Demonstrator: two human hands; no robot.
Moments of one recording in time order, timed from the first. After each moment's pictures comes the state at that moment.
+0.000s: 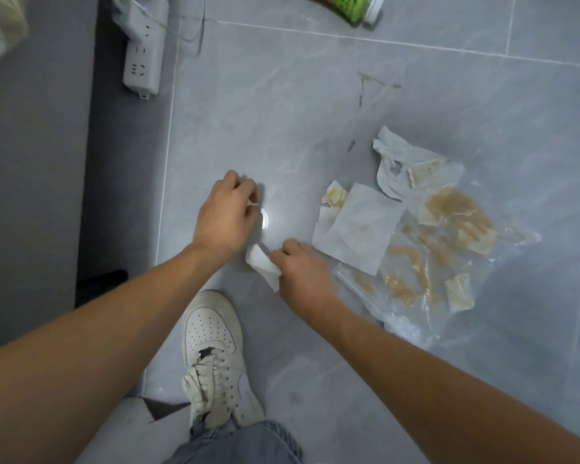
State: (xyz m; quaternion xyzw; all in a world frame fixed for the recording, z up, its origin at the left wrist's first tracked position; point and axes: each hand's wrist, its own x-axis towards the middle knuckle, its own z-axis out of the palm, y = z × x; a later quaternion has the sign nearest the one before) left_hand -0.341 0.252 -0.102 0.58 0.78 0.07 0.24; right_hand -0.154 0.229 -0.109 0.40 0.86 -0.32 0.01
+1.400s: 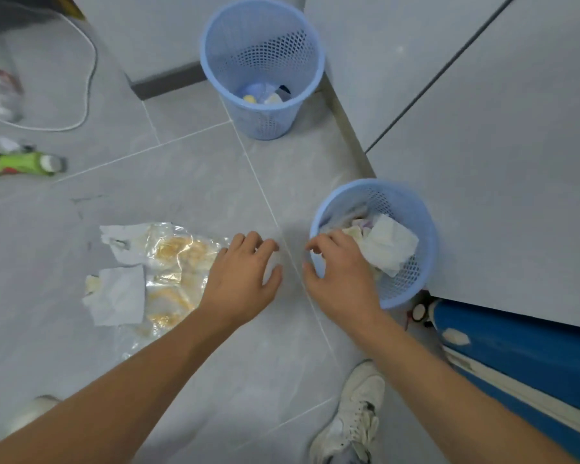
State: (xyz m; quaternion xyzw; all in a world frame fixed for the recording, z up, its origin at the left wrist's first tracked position) left_hand 0.167 0.342 0.125 0.81 0.54 0.04 0.24; right_hand 0.355 0.312 0.151 0.71 0.64 -0.25 -0.15
